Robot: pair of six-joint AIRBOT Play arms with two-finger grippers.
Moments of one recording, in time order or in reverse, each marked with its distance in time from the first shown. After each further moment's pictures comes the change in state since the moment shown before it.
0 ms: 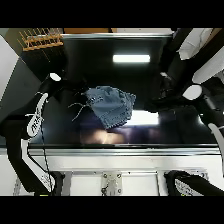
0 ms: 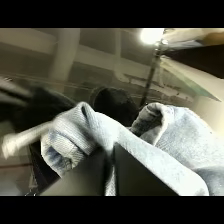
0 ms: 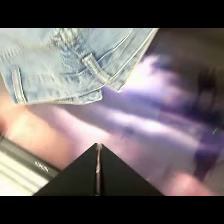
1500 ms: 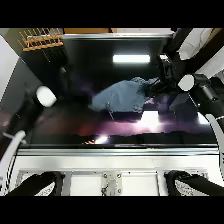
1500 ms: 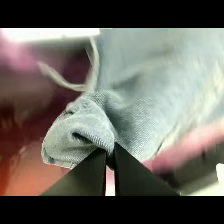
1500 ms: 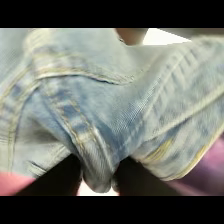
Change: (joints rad) left arm -0.321 0.841 -0.604 0.376 -0.005 -0.055; right arm 0.054 -0.068 0.215 -0.286 -0.153 0.086
